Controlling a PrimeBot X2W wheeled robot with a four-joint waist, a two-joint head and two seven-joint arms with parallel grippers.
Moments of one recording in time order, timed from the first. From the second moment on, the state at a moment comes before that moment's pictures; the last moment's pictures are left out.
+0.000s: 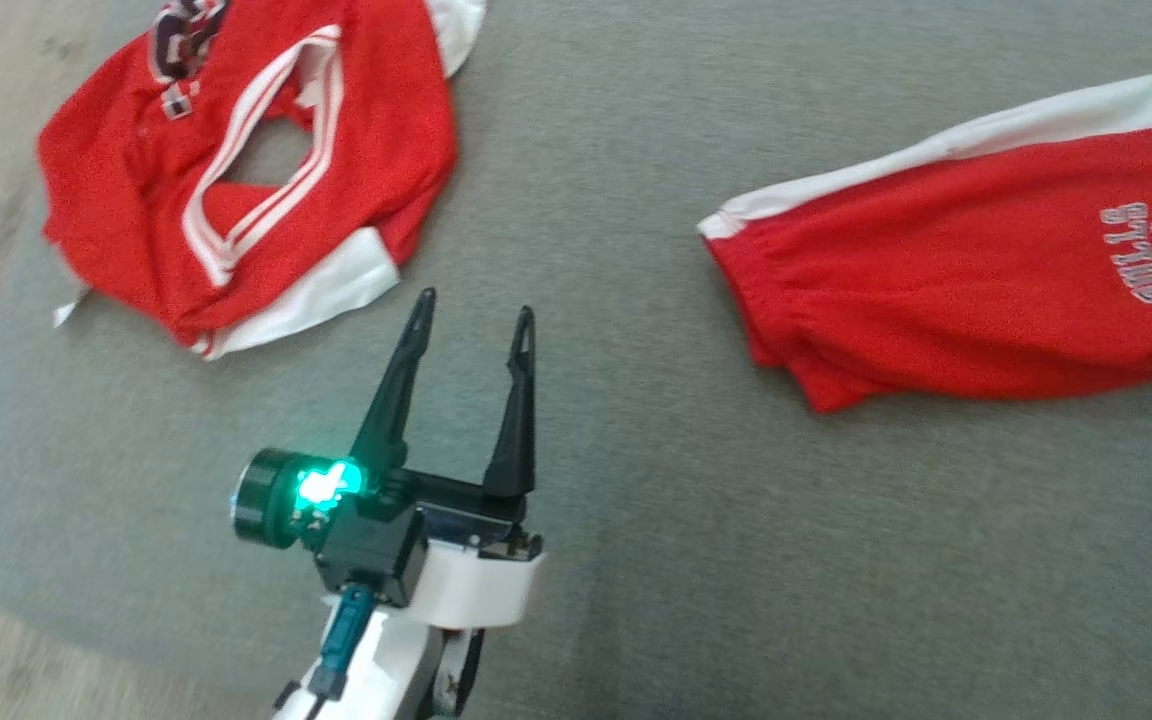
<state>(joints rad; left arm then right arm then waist) -0.23 0.09 -0.54 0.02 -0.19 0.25 -0.26 -0.82 -0.63 0.48 0.98 0.78 0.13 0.18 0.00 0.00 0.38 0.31</state>
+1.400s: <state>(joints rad) -0.11 0.07 -0.43 0.06 -0.12 0.15 -0.26 -0.69 -0.36 0.51 0.54 0.83 0.13 0.16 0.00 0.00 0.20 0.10</state>
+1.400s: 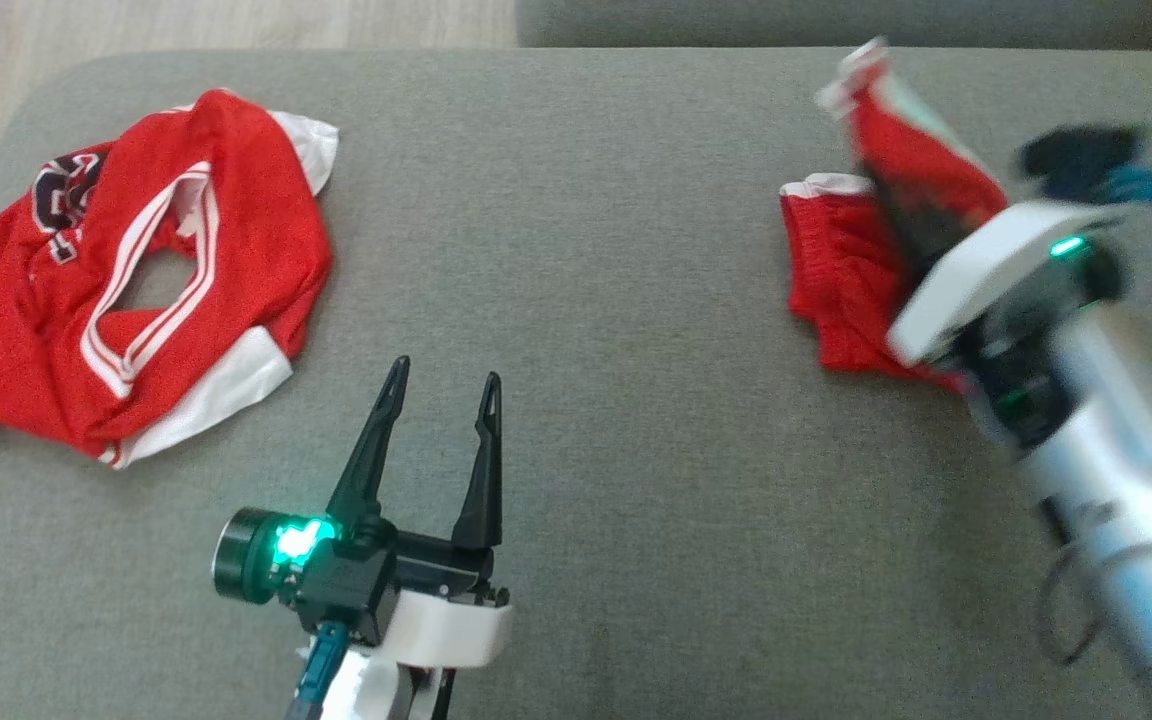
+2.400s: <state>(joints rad) 0.18 0.06 -0.25 0.06 -0.16 0.13 -0.26 -0.01 -0.22 0.20 0.33 0.37 0.13 -0.25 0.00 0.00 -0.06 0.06</state>
